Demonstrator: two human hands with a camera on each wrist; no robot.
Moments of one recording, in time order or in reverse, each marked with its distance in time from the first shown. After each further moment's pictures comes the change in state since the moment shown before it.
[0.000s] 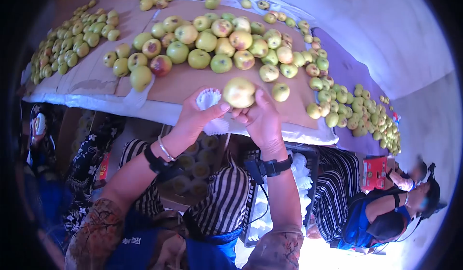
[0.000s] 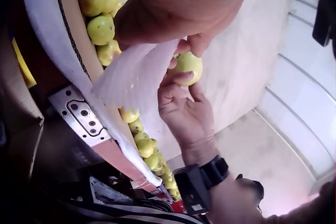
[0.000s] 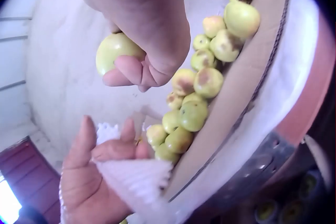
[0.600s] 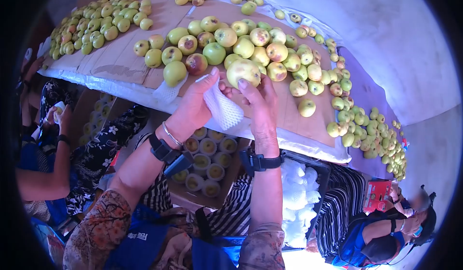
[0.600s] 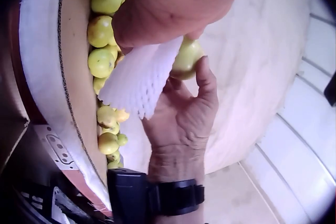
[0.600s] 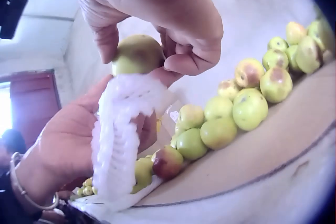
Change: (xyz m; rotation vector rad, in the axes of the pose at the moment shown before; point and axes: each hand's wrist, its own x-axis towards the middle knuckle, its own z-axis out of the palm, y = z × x) left_hand 0.021 0.038 -0.064 -0.518 0.045 -0.068; right_hand 0.047 0.024 0.092 -0.331 0.113 -0.214
